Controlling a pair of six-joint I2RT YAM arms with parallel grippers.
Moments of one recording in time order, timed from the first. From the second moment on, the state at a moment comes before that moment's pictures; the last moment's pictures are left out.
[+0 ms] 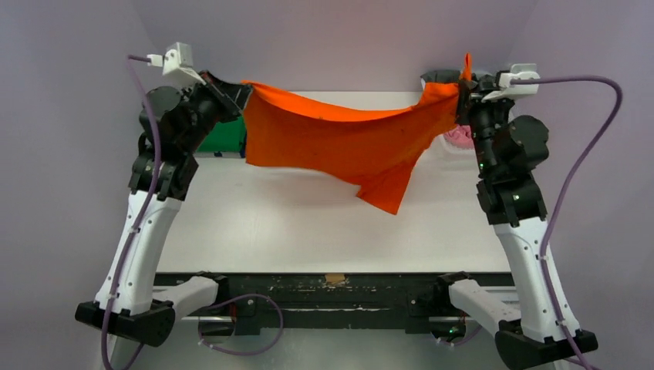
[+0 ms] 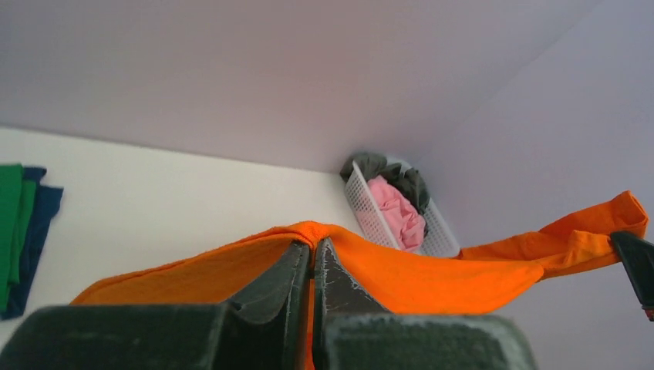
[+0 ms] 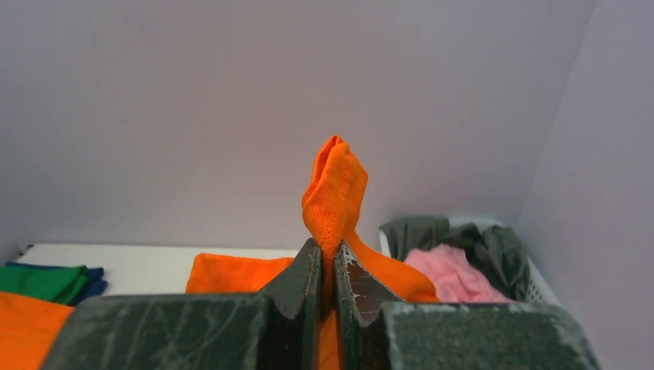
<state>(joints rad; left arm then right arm) -0.24 1.15 1.46 -0.35 0.11 -0.62 0.21 0.98 1.28 -0.12 0.19 0.02</state>
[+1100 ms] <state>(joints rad) -0.24 0.79 1.50 -0.32 0.10 -0.49 0.20 0.81 1.61 -0.18 -0.14 -0.20</state>
